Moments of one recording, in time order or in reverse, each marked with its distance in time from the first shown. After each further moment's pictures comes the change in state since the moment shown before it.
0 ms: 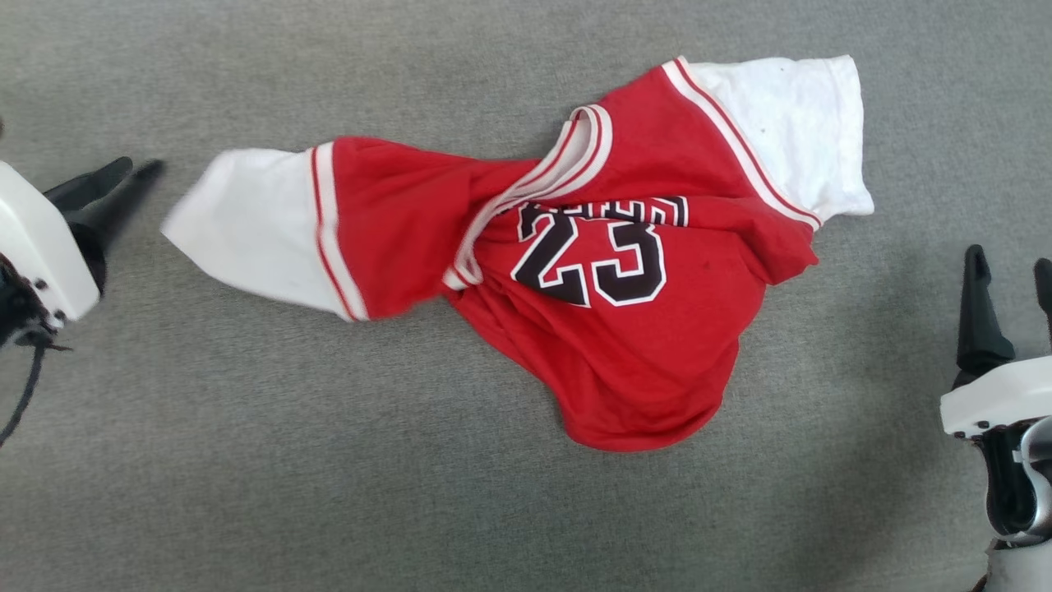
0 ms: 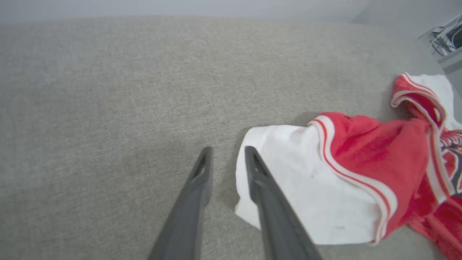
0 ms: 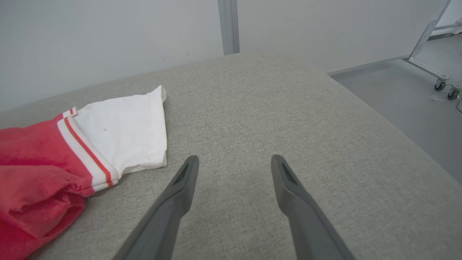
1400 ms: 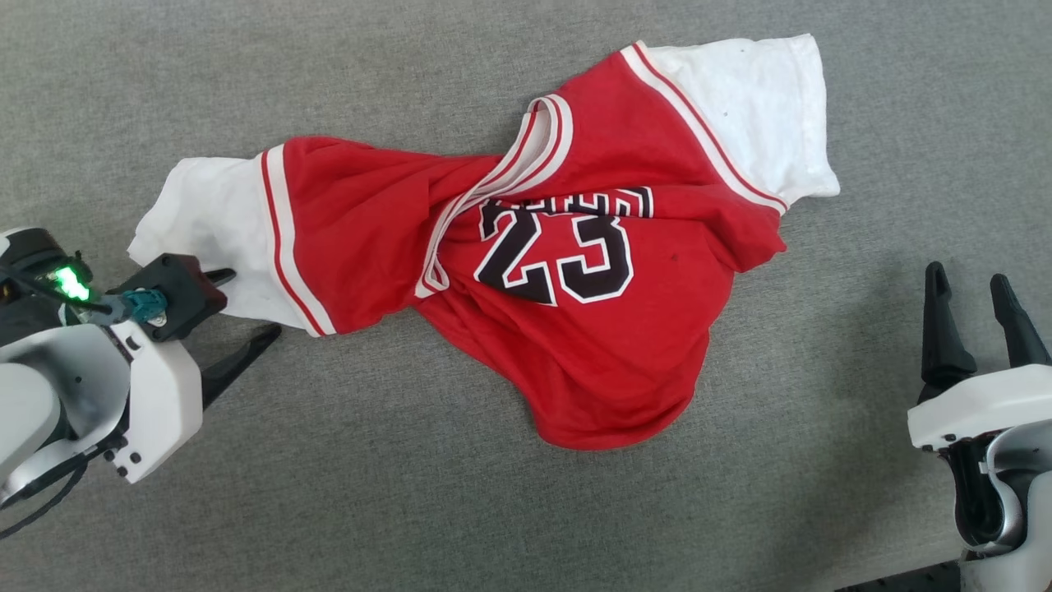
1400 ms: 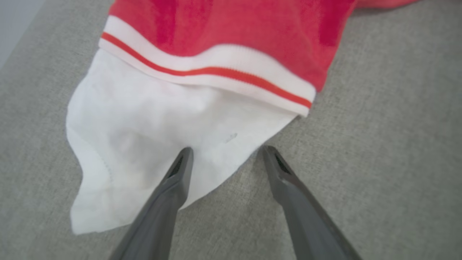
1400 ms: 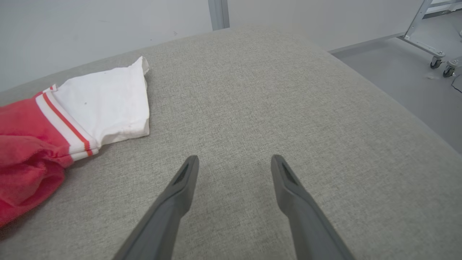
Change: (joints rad) left arm 0.035 0.113 -0.215 -0.355 0.720 0.000 0.011; right arm 0.021 0.000 0.058 0.044 0.042 0.000 -0.028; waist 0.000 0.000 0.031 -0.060
